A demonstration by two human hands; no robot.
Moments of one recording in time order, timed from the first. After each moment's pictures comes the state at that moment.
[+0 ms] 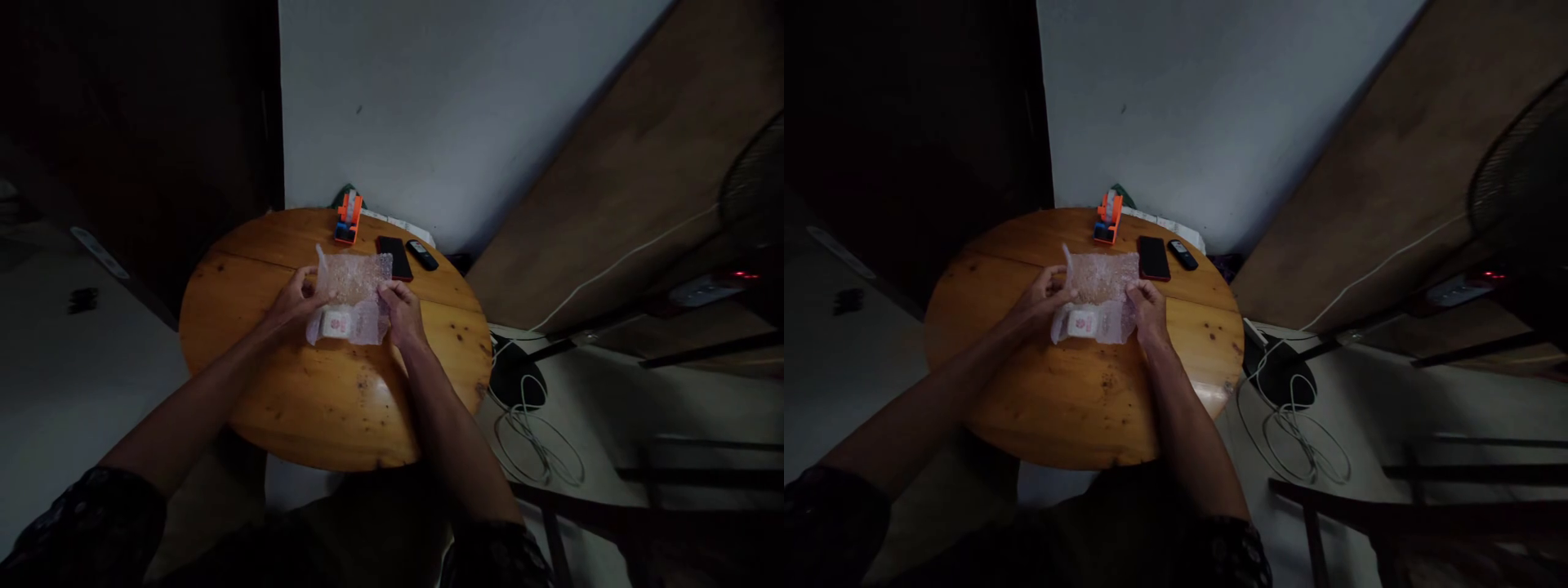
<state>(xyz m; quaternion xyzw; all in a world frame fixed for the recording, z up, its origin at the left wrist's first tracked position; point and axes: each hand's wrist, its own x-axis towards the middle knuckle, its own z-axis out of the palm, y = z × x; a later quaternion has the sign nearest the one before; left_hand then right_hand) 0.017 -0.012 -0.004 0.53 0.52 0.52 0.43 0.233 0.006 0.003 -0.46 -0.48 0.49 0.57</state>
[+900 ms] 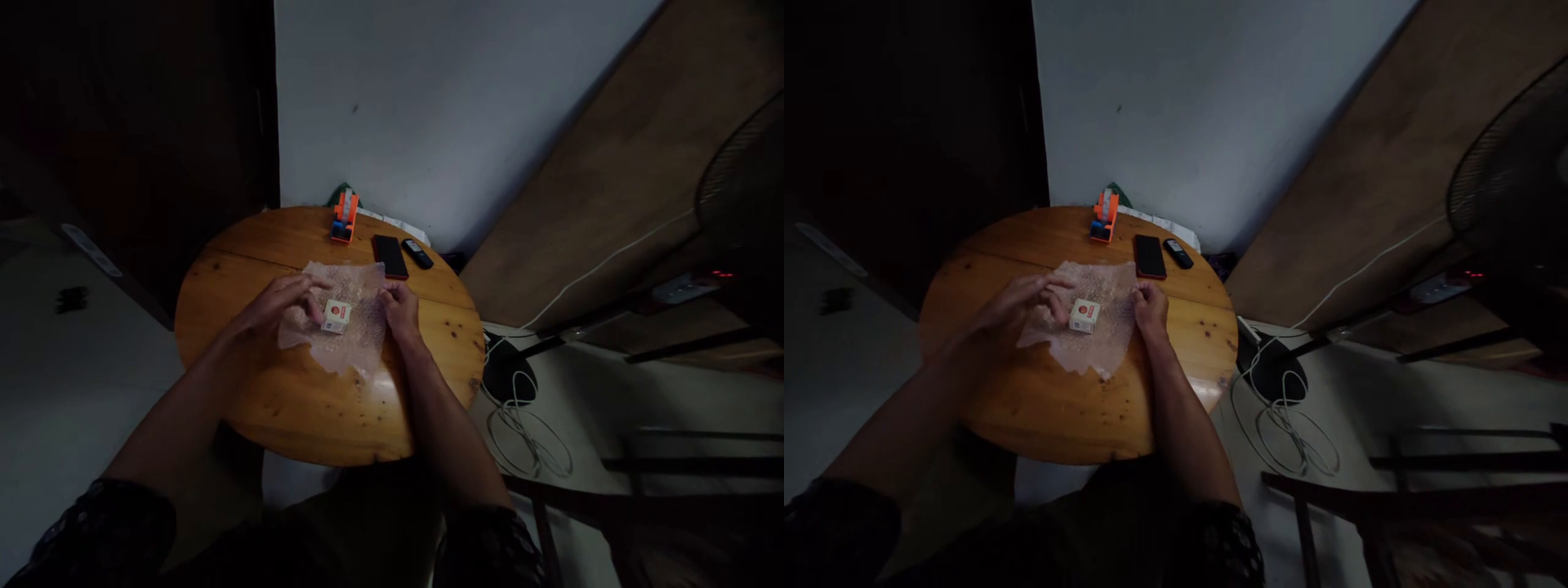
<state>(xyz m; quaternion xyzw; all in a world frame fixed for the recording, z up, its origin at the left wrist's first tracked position) -0.006 -0.040 0.027 0.58 0.38 0.46 0.55 0.252 0.028 -0.022 -0.56 -0.56 0.32 0.51</state>
